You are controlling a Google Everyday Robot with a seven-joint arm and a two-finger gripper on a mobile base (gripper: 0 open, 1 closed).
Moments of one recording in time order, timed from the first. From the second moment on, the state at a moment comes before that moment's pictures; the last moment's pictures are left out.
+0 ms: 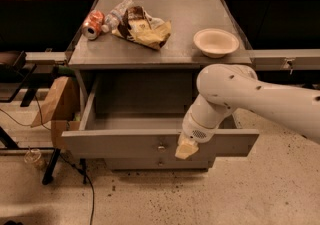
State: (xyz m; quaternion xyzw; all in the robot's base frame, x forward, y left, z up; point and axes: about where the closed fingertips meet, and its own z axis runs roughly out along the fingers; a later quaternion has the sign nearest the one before) arm 0.483 -0.078 0.678 -0.61 0.78 0.11 0.10
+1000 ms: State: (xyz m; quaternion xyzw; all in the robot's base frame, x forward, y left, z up) arm 0.518 -0.087 0.663 -0.58 0.81 0.10 0.09
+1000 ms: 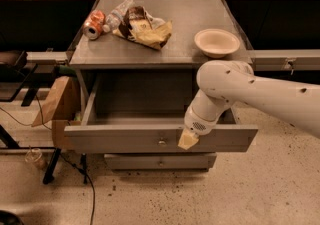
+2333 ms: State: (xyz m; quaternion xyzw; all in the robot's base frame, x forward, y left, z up) arm 0.550 -0.114 0.661 -0.57 0.81 0.08 0.12
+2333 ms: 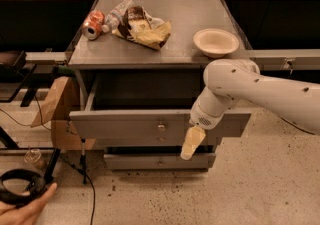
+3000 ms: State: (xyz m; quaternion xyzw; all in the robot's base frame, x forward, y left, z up) arm 0.555 -0.113 0.663 -0.57 0.81 0.07 0.12
